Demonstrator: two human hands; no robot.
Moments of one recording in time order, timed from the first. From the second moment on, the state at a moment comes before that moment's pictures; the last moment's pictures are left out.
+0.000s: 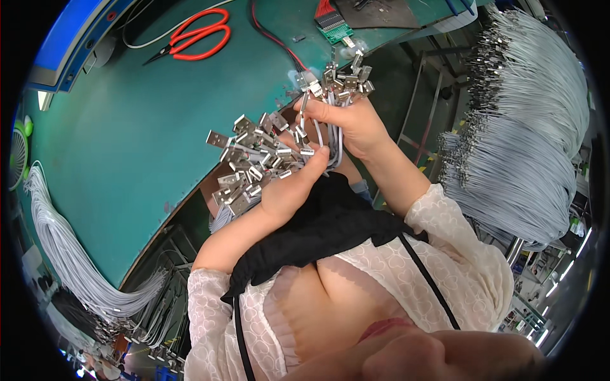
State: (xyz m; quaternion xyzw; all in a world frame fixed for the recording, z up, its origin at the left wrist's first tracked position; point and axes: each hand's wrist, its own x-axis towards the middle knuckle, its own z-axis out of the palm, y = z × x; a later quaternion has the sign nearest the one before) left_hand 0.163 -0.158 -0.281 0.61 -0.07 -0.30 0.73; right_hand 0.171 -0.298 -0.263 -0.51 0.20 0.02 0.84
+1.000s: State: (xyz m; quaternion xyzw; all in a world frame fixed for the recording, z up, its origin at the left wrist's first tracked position) left_hand 0.165 -0.166 -0.289 0.52 -0.02 -0.32 0.79; right_hand 0.163 -0.289 -0.257 -0.48 0.25 0.00 0.84
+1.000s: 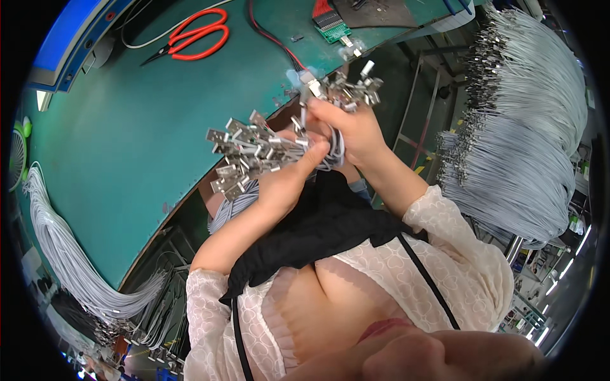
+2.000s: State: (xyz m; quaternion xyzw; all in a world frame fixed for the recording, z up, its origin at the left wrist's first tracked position) left_hand 0.167 -0.164 -0.290 0.49 0.01 -0.33 0.81; right_hand 0.144 -0.291 -0.263 -0.49 0.24 -0.04 0.83
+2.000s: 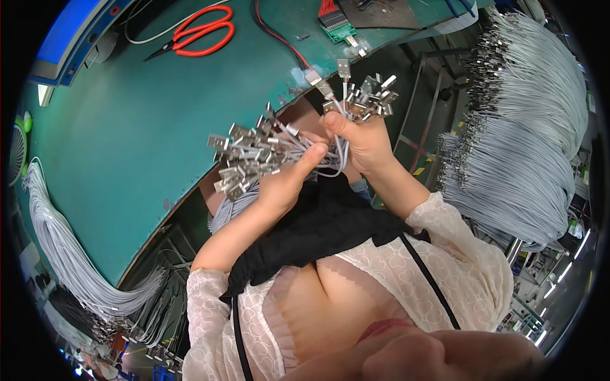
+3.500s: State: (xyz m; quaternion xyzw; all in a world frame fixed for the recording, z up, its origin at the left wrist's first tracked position) left_hand 0.171 -0.173 -0.294 0.56 0.02 -0.26 0.78; right_hand 0.170 -0.293 -0.265 -0.52 0.22 -0.02 0.83
